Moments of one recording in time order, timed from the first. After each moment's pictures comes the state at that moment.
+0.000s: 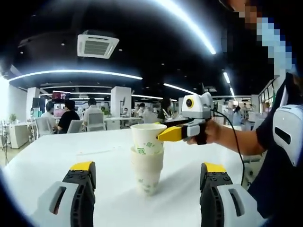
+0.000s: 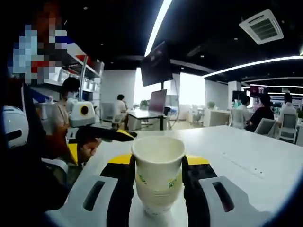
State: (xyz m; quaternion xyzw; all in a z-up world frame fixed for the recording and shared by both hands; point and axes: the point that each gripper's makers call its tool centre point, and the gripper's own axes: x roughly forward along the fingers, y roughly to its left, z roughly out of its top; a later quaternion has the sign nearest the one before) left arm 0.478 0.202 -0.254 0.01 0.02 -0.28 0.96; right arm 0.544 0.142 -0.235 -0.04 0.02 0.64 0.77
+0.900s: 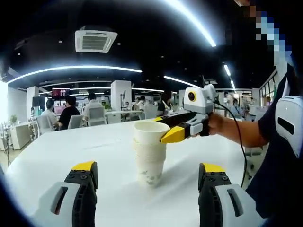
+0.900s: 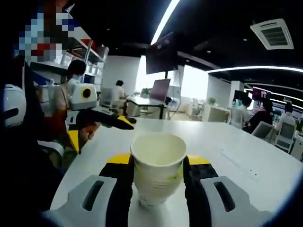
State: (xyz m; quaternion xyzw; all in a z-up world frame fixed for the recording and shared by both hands) left arm 0.478 0.205 -0.268 0.03 0.05 -0.27 0.96; right arm 0.542 0.141 -0.256 -0.11 0.02 0.63 0.76
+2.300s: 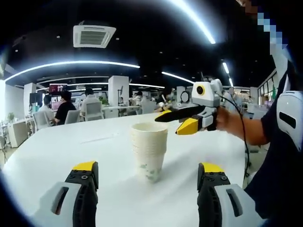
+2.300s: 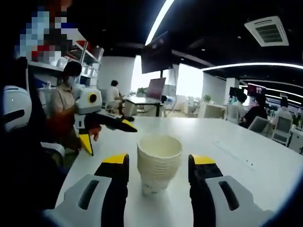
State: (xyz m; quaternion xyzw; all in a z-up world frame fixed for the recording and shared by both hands) left arm 0.486 0.199 -0.290 0.03 0.07 -0.29 0.95; right arm 0.538 0.106 -0.267 -0.10 0.04 0.62 0.78
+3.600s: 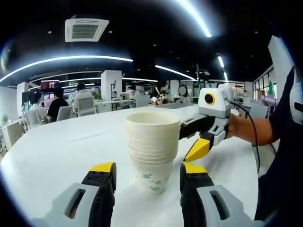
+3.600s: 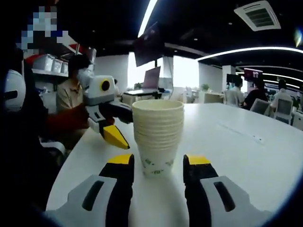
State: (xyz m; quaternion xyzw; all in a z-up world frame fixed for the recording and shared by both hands) left arm 0.536 0.155 -0.319 0.05 0.10 -0.32 0.94; right arm 0.542 0.111 -0.325 -0.07 0.09 0.61 0.78
